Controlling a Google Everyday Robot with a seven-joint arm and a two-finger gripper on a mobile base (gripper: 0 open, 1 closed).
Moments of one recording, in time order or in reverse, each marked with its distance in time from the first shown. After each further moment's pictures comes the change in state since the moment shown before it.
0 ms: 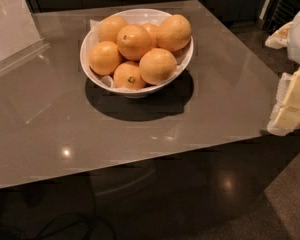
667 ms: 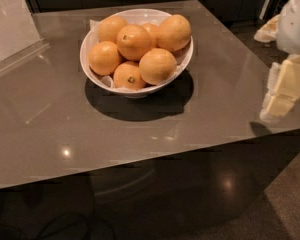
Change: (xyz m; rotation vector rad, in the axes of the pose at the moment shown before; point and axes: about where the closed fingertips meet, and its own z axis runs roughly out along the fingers) arm -0.013 -0.017 0.005 -0.026 -0.018 -0.039
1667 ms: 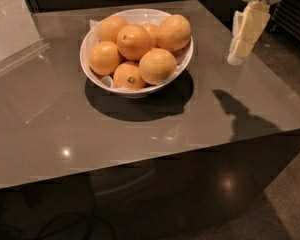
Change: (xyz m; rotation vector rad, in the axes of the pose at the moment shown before) arm -0.077 -0.106 0.007 0.009 -0.162 -0.225
